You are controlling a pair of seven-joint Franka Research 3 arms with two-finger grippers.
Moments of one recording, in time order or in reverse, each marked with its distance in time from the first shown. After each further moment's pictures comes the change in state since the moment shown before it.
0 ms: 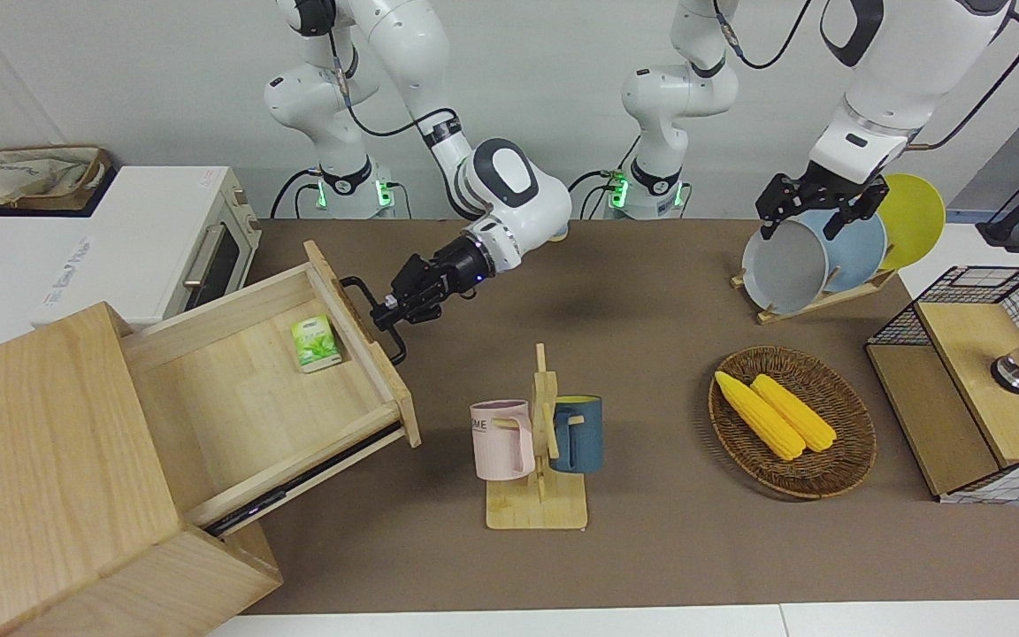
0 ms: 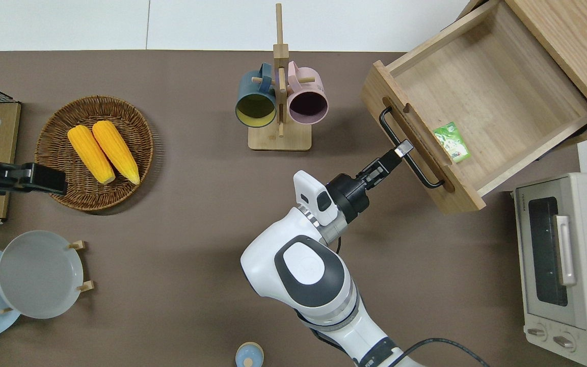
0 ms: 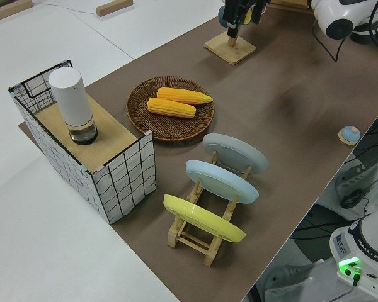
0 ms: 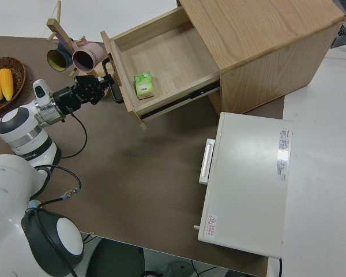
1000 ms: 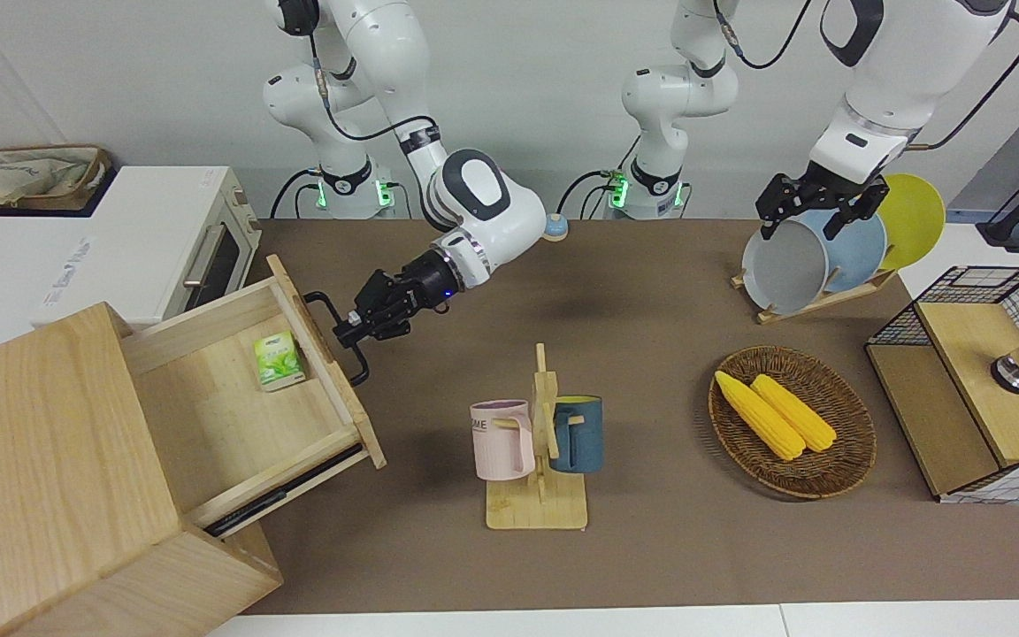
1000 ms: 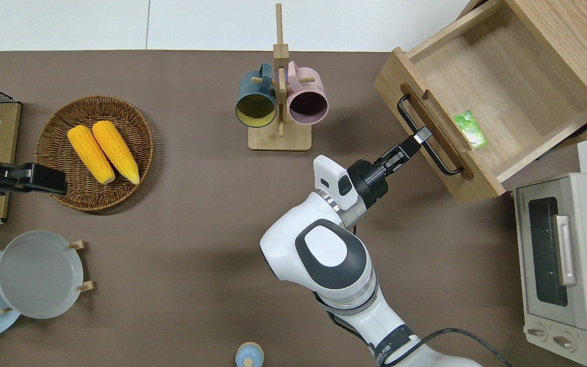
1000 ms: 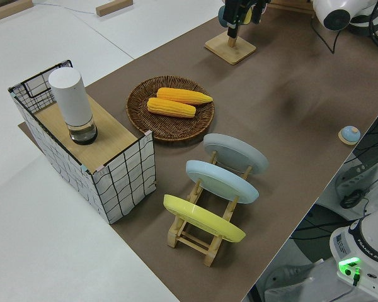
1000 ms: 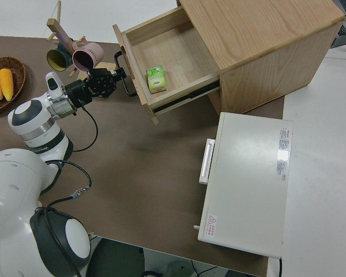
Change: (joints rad) left arm 0.000 0.000 0.000 0.000 0.000 0.000 0.000; right arm -0.053 -0.007 -0.018 -0.003 -0.032 0.052 -0.003
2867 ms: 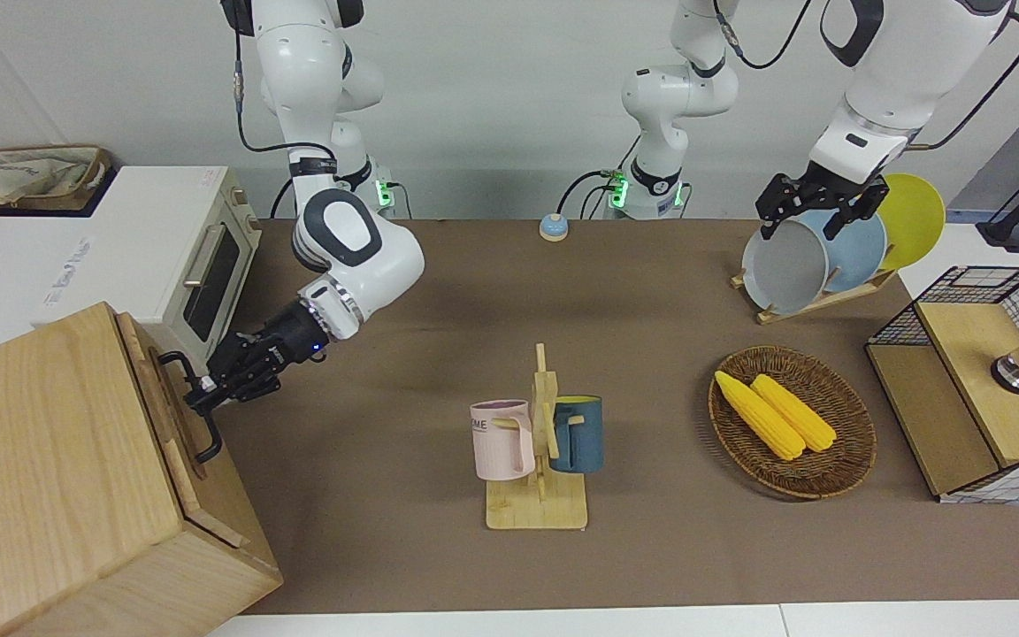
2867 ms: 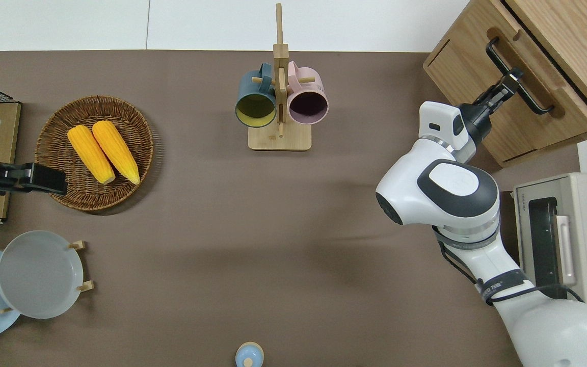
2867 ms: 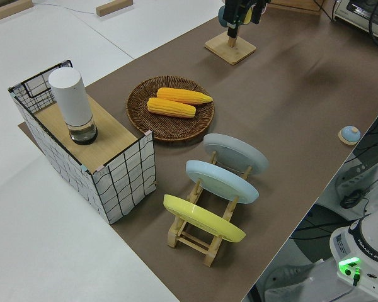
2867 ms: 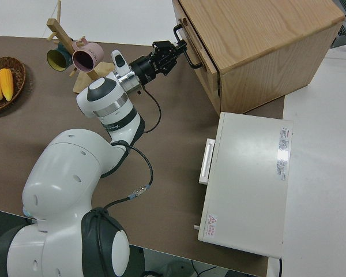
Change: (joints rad) left arm 0.000 0.000 0.000 0.000 0.000 0.000 0.000; right arm -0.354 -0.001 -0.048 0.002 -0.320 0.401 0.028
